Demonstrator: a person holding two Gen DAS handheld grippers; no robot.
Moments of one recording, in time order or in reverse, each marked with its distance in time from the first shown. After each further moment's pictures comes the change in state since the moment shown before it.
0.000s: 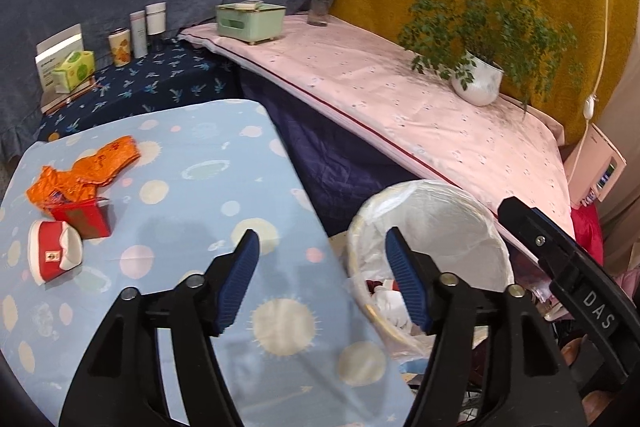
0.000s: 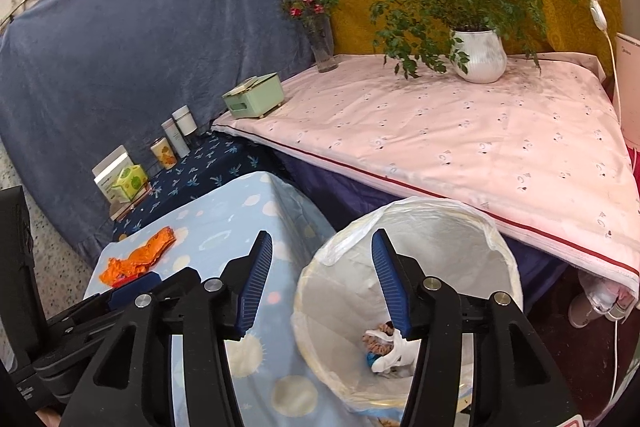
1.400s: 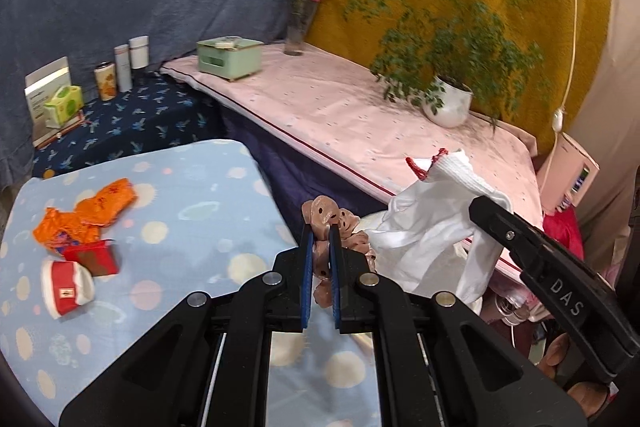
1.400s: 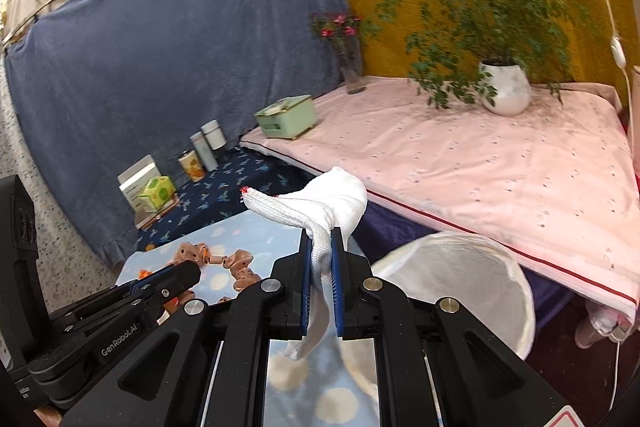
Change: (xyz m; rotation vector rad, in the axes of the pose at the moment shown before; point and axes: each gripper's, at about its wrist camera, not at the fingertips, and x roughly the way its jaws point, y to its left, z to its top) left arm -0.040 -0.017 0.027 0.069 -0.066 -0.090; right arm -0.030 0.027 0.027 -0.018 -0.051 0.048
